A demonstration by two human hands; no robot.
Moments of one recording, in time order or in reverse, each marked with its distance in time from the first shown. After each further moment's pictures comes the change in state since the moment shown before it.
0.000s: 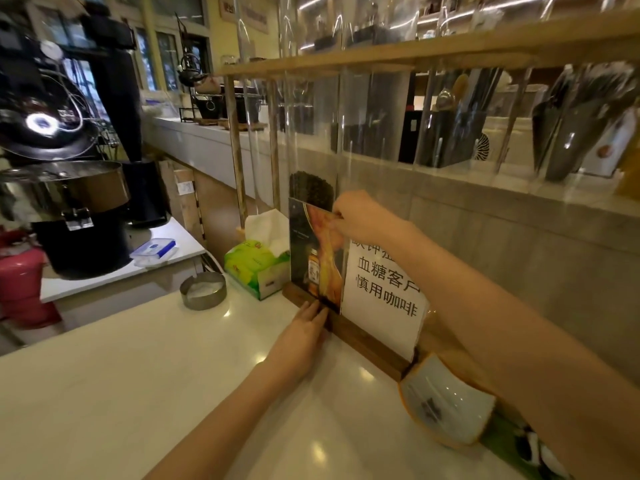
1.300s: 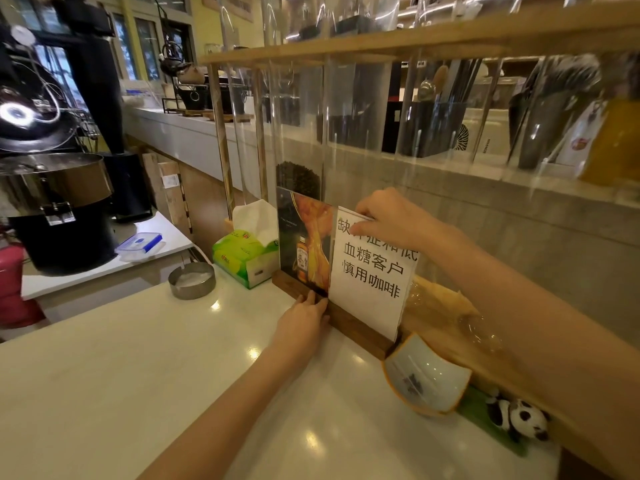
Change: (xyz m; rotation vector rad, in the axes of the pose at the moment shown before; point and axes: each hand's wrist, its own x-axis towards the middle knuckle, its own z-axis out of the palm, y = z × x) left_hand 0.007 0.027 0.002 0.081 -0.103 -0.131; right_hand -0.051 0.033 -0.020 -0.026 0.013 -0.039
